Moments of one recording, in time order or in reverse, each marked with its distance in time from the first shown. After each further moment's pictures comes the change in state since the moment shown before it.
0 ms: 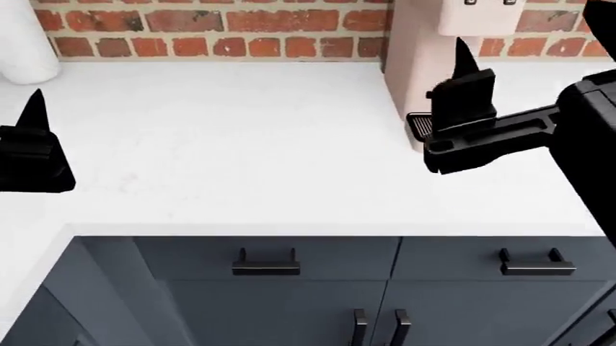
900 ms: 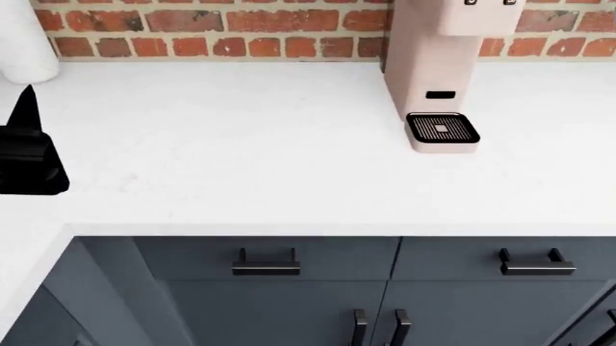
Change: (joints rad) left arm -0.004 -0.055 0.024 0.031 -0.032 0.055 -0.032; right arm 0.444 -0.981 0.754 1.647 -1.669 0.523 -1.347
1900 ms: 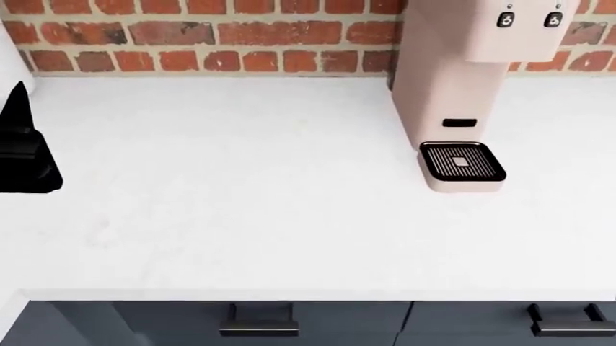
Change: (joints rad) left arm 0.008 -0.033 0.006 0.006 0.004 0.035 0.001; right arm 0.006 -0.024 0.079 0.092 -0.164 -0.105 -0.040
